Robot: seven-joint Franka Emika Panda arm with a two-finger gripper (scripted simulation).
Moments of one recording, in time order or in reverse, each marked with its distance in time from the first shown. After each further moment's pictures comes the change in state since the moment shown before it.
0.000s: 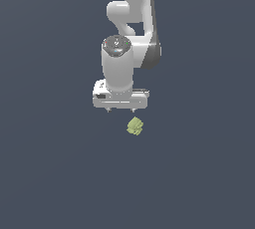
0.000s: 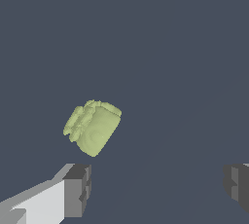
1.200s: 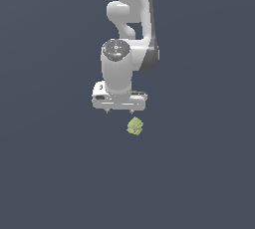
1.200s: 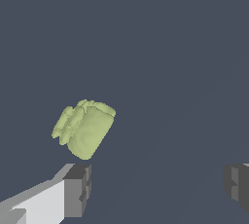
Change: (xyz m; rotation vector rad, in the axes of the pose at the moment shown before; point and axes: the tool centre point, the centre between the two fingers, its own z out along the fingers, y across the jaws) arm -0.002 0.006 0.011 -0.014 -0.004 0.024
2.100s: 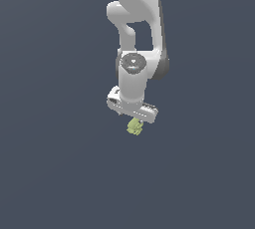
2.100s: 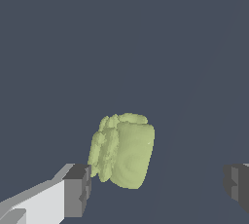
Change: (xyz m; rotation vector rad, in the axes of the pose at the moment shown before) arm 0.008 -0.049 0.034 0.016 0.012 0.351
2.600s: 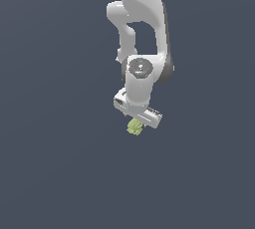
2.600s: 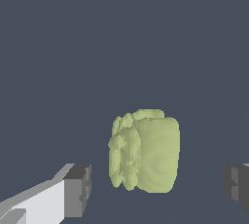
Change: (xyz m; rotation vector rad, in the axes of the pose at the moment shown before) arm -0.006 -0.021 0.016 0.007 0.004 0.159
